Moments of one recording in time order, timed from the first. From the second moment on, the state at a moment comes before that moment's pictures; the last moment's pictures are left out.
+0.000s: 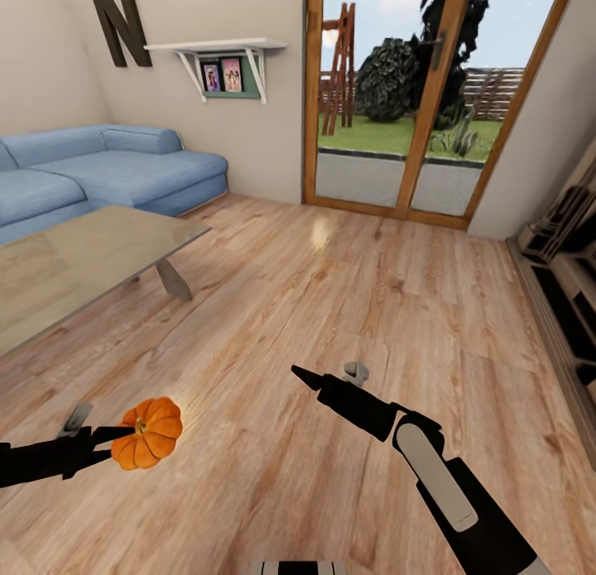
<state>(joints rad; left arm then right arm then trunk) -0.46 0.69 -0.11 -0.82 0.88 0.95 -0.83 -0.43 -0.09 0.37 -1.46 -1.07 0.52 0.14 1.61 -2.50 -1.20</state>
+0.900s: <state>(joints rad) -0.46 0.69 -0.11 -0.82 0.88 0.95 -0.83 -0.43 -0.09 0.38 -1.46 -1.07 0.53 0.11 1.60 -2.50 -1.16</state>
